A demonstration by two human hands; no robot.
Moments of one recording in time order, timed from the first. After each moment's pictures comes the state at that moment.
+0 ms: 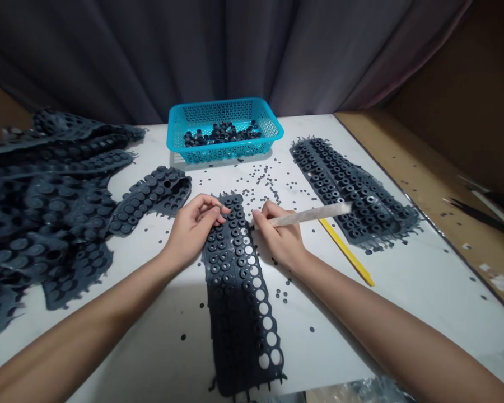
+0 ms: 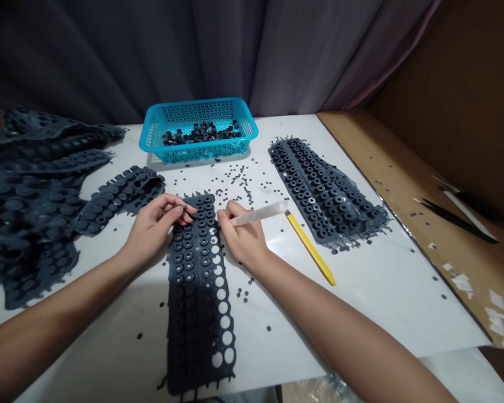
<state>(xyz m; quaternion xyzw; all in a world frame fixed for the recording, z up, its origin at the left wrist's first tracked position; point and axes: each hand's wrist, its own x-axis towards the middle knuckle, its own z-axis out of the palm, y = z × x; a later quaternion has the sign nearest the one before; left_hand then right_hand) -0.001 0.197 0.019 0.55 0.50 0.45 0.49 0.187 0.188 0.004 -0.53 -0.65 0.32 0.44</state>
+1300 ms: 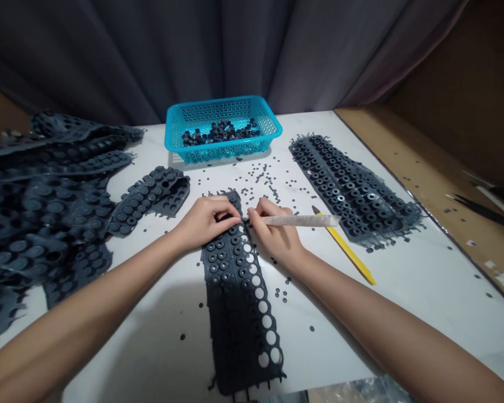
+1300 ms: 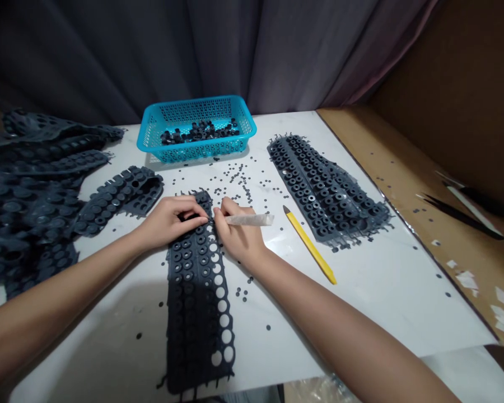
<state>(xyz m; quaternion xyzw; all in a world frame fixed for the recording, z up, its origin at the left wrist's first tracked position) -0.001 0.228 0.022 0.82 0.41 0.25 0.32 0.184 0.193 0.005 -0.54 -0.69 0.26 0.40</state>
